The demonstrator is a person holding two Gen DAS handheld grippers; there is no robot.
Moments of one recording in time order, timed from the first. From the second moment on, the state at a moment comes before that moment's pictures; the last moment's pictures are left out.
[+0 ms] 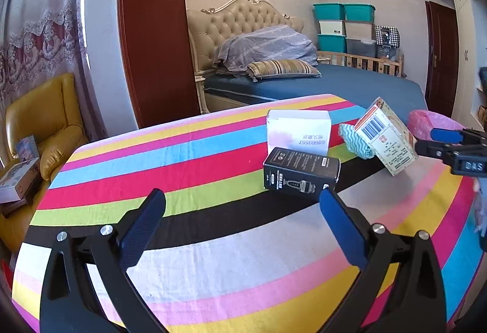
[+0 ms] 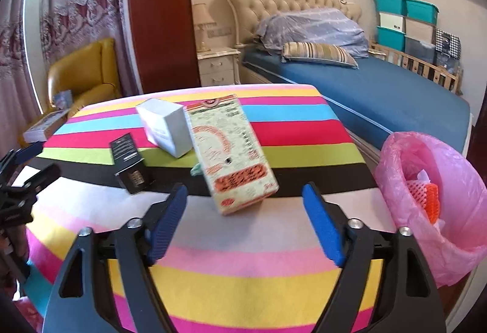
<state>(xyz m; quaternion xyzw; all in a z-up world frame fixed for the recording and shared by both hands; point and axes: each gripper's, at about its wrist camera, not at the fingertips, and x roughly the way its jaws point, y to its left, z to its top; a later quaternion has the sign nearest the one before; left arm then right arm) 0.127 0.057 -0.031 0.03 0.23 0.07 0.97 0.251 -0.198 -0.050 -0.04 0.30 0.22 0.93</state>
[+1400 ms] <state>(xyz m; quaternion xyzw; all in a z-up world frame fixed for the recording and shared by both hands) 0.268 -0.019 -0.047 -0.01 0.34 0.14 0.93 0.212 -0.238 -0.051 0.02 0.27 0.24 0.93</state>
